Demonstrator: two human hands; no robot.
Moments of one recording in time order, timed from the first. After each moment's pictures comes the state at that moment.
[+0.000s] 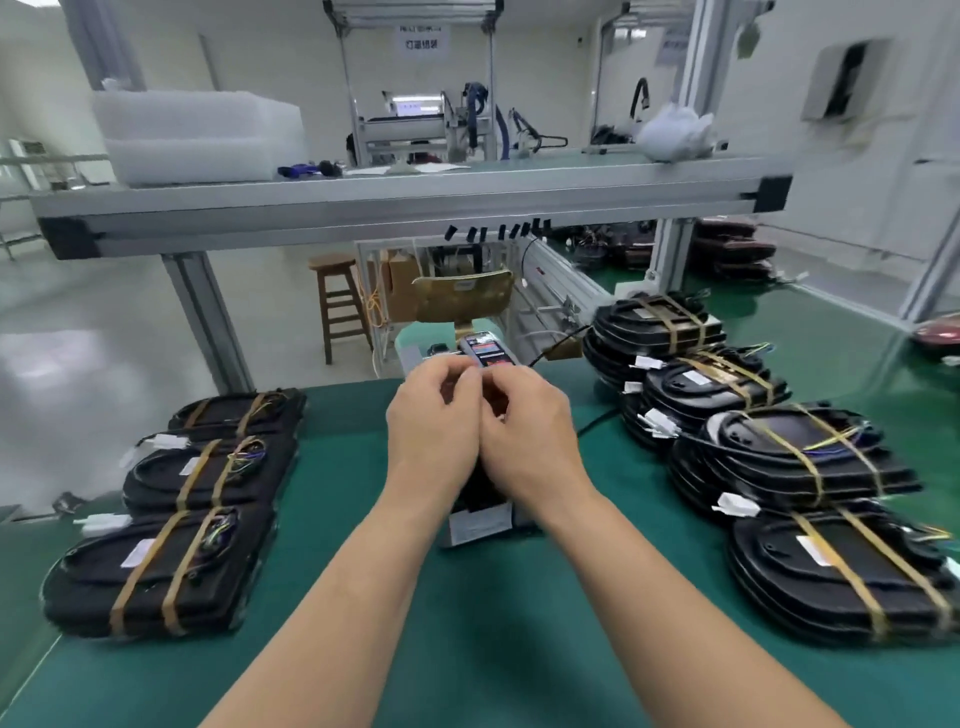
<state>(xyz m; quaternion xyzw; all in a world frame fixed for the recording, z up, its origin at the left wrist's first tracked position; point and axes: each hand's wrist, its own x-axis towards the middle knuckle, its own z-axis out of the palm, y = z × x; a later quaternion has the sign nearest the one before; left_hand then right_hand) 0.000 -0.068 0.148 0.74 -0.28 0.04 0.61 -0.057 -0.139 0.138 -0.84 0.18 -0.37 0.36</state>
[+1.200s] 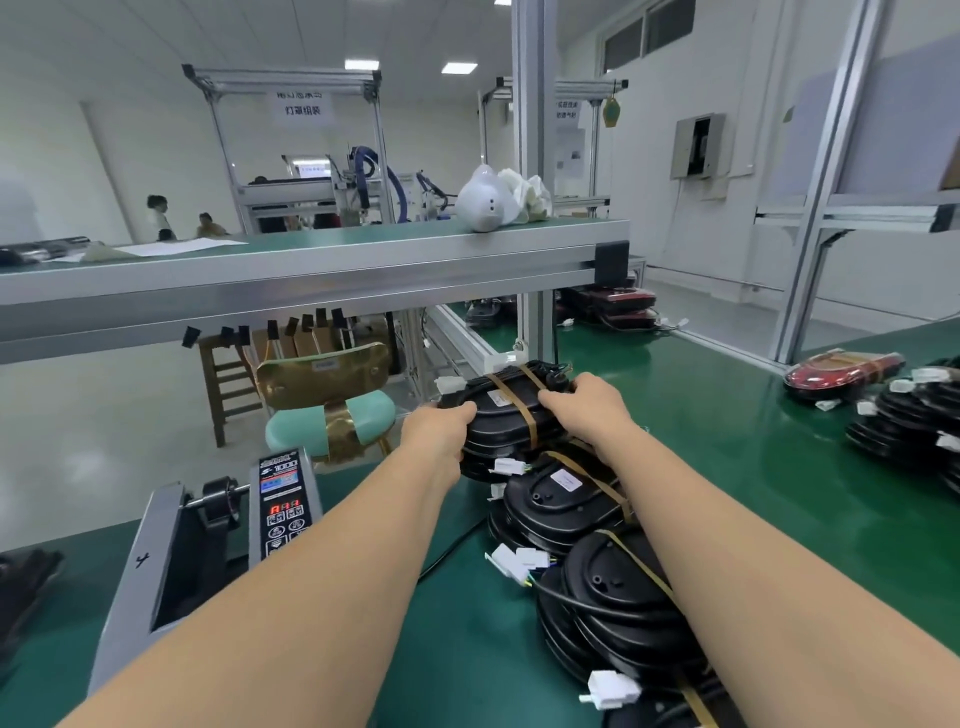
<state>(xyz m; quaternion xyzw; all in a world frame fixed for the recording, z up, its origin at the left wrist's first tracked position) 0.044 -0.367 0.138 0.65 -0.11 -0.30 0.69 -0.071 -0.486 0.142 -0.77 0.48 -0.25 0.34</state>
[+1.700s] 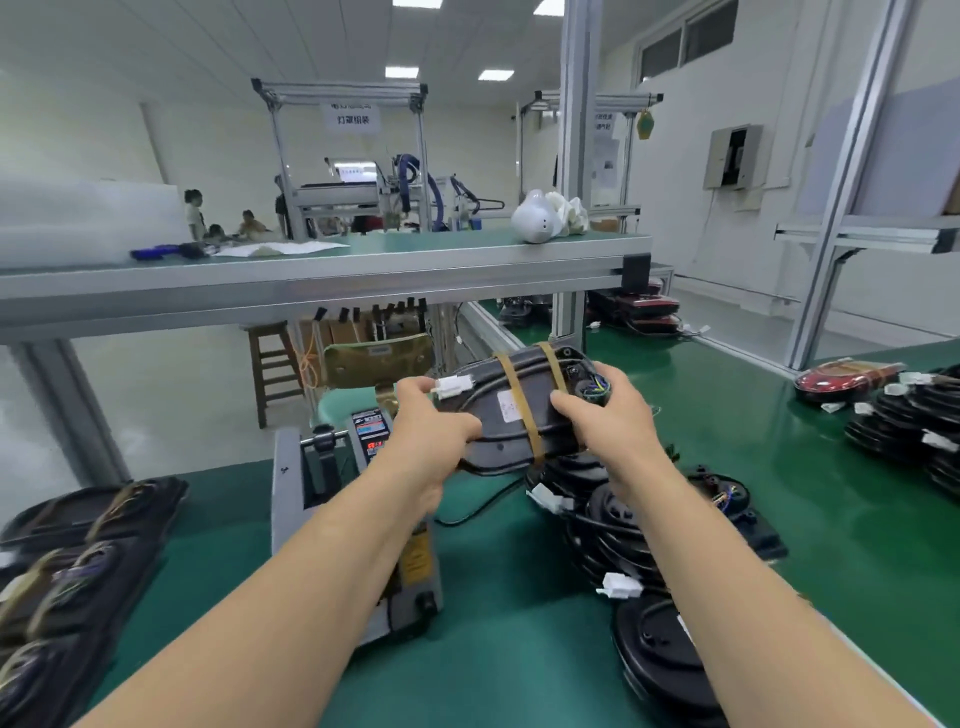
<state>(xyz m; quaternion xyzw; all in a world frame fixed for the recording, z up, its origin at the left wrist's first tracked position) -0.014 -0.211 0.176 0.68 -0.24 -0.23 0.65 -0.136 -0.348 0.159 -0.70 0.35 -0.41 0.48</state>
